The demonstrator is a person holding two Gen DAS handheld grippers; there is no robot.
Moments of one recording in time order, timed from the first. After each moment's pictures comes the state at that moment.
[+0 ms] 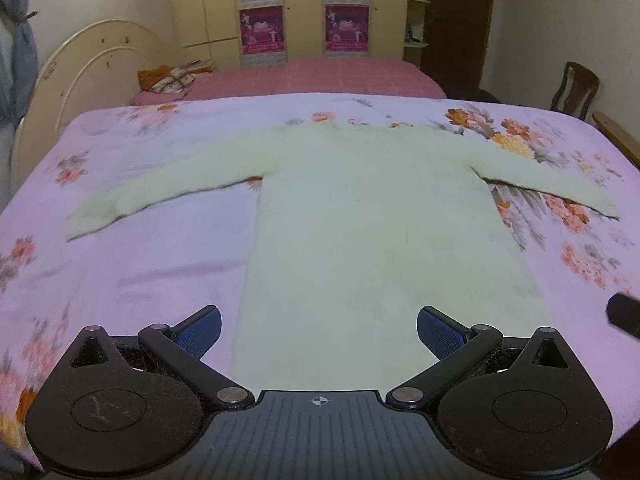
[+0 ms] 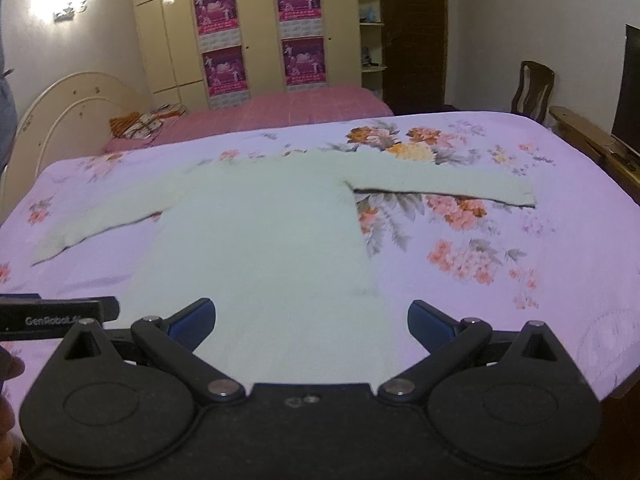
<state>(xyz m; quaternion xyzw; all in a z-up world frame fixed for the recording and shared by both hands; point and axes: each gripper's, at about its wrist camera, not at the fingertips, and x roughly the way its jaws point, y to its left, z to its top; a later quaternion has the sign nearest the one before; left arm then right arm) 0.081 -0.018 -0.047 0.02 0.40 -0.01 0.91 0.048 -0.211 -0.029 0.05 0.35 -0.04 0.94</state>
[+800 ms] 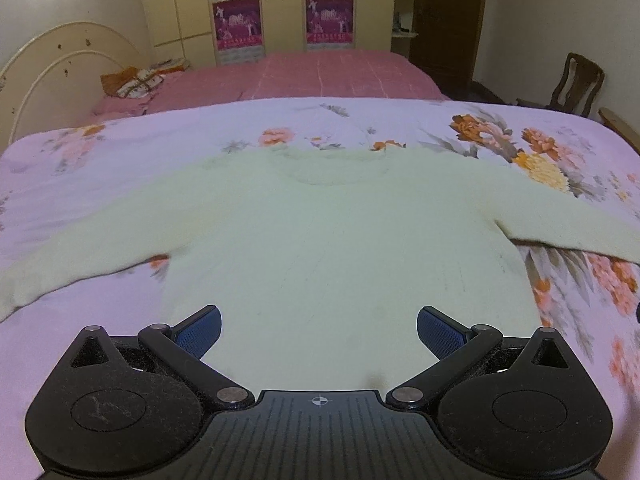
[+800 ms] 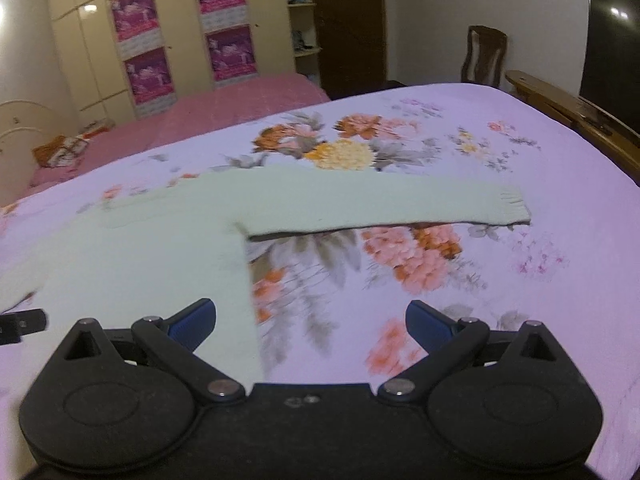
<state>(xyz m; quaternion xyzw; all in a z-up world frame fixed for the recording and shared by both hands) 0.292 -0.094 -0.101 0.02 0.42 -0.03 0.91 0.224 -0.332 -0.097 0.09 0.37 -0.14 0.91</state>
